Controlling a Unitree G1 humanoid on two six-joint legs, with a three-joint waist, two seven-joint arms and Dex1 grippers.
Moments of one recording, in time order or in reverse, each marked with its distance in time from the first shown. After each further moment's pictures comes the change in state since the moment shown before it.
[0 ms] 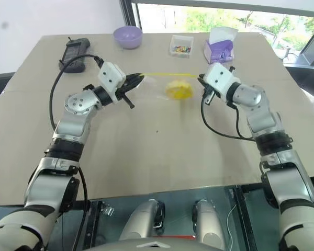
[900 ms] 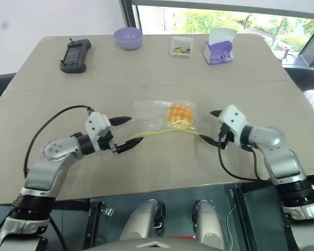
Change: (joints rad) left arm 0.535 0.169 0.178 -0.598 -0.339 0.482 -0.177; right arm 0.450 -0.128 -0.159 -0.490 0.286 0.393 0.205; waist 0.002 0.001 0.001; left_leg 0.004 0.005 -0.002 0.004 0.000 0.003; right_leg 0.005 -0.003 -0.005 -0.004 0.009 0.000
